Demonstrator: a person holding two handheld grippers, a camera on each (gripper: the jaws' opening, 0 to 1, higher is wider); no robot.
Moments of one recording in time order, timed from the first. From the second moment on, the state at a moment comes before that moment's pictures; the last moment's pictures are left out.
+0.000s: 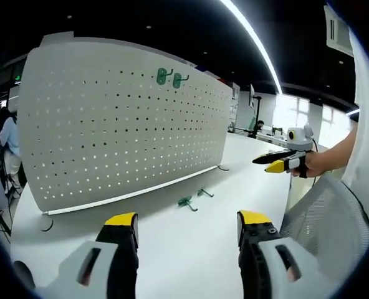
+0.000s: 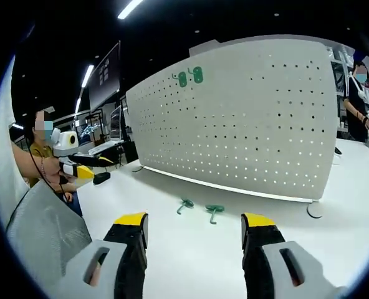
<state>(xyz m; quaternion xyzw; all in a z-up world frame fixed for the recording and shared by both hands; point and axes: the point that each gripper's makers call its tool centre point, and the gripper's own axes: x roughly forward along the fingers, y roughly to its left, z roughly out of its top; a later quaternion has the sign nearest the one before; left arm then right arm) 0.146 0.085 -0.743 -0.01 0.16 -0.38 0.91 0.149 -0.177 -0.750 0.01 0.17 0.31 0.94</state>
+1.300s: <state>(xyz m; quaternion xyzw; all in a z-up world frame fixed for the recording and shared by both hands) 0.201 0.011 -0.771 0.13 0.22 -0.51 0.82 0.143 -0.177 -0.750 0.01 0.17 0.31 0.93</state>
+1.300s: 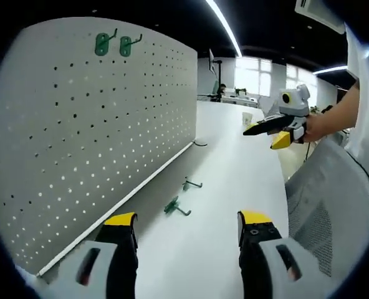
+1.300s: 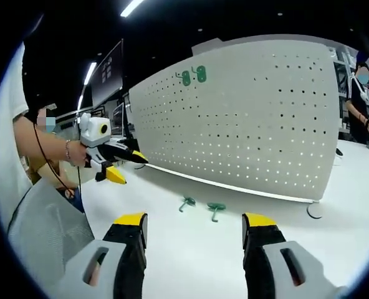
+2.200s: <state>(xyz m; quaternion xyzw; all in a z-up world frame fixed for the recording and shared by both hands) 0.227 -0.024 -0.814 0.23 0.28 -0.57 0.73 0.137 -0.179 -0.750 0.00 0.18 0.32 0.93</state>
